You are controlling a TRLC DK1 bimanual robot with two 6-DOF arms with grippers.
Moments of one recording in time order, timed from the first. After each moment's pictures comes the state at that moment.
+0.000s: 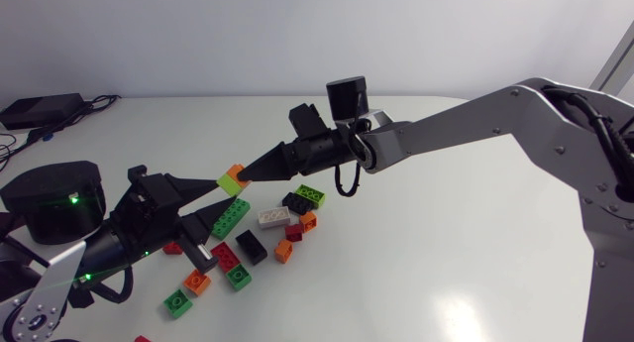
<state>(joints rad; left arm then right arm) -0.37 1.01 0.31 0.40 0.22 0.49 0.54 2.09 1.38 0.38 -1.34 0.43</state>
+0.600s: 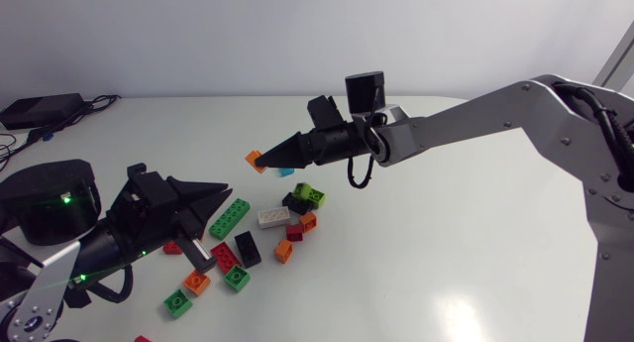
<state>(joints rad) -0.36 0.99 0.31 0.41 0.25 0.48 0.47 2.09 1.38 0.40 -1.31 0.42</state>
